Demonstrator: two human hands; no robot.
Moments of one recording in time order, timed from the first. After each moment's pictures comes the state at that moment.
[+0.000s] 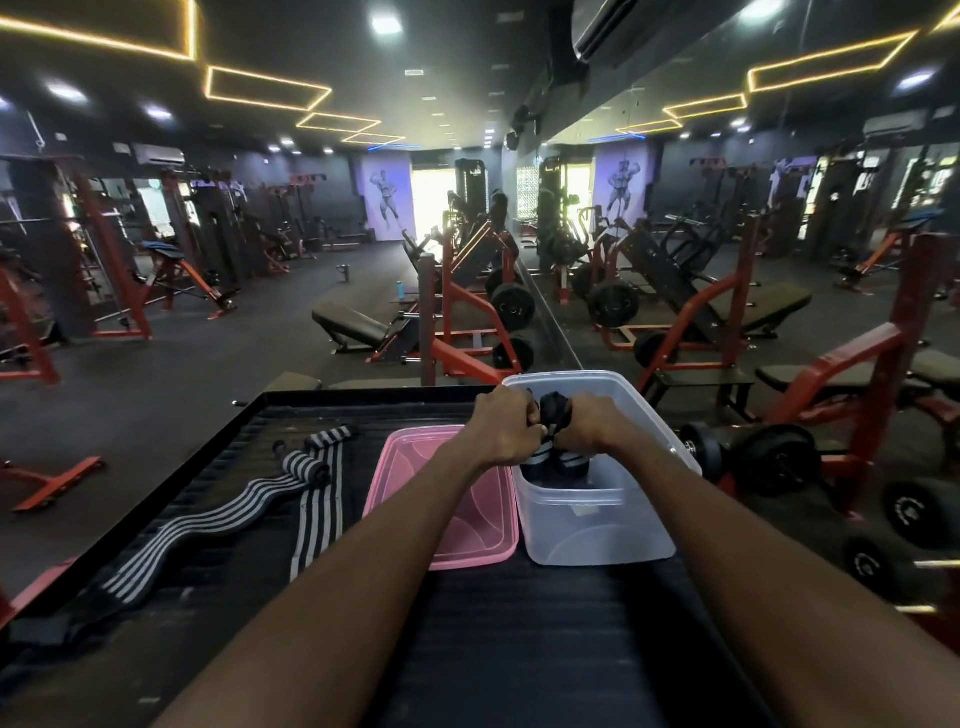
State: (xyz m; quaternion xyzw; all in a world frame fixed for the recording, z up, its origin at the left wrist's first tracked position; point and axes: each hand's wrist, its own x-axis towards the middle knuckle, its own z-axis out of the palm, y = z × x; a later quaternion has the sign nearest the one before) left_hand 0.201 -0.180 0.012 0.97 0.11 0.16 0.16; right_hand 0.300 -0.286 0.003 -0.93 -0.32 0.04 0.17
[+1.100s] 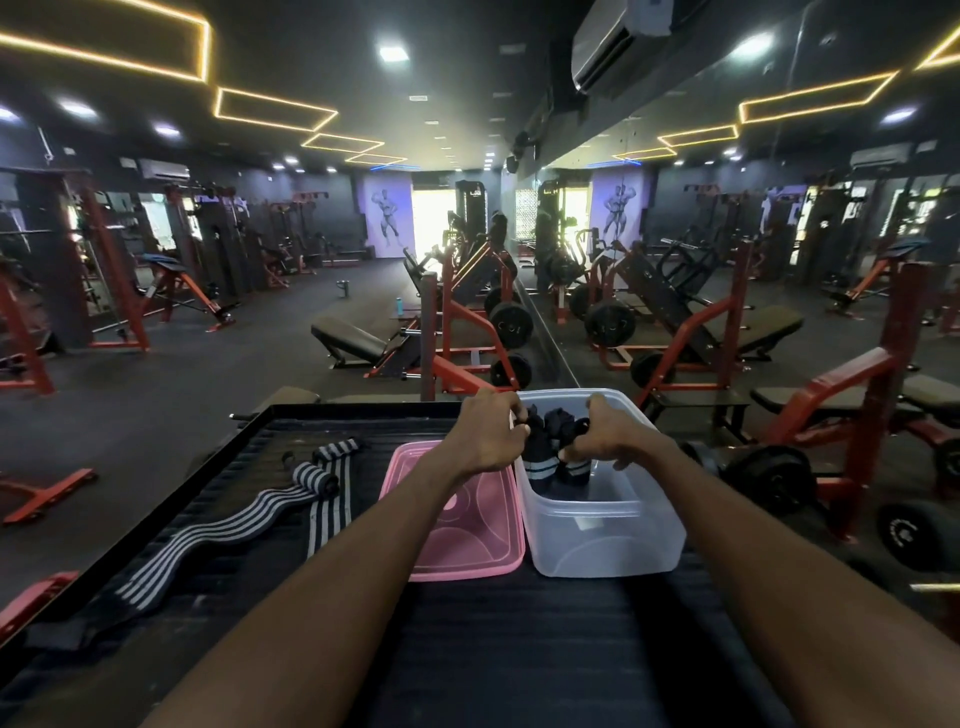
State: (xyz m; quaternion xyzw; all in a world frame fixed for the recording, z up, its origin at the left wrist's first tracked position) left_hand 0.176 -0.163 0.024 0.95 0.10 0.23 0.19; right_hand 0.315 -0.299 0.011 -0.93 -0.24 0.12 0.26
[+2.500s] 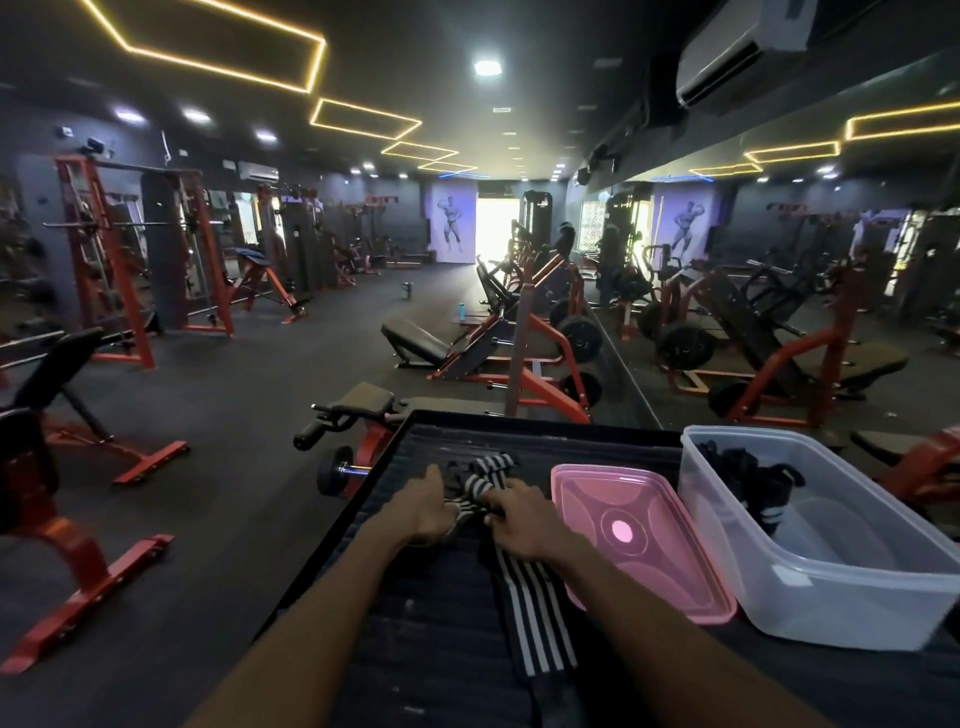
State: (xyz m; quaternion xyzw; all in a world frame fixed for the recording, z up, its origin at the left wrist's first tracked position) left_hand -0.006 0.083 -0.044 0.90 0.36 0.03 0.23; right_hand 0.112 -0.052 -0.064 -0.85 -0.50 0.07 0.16
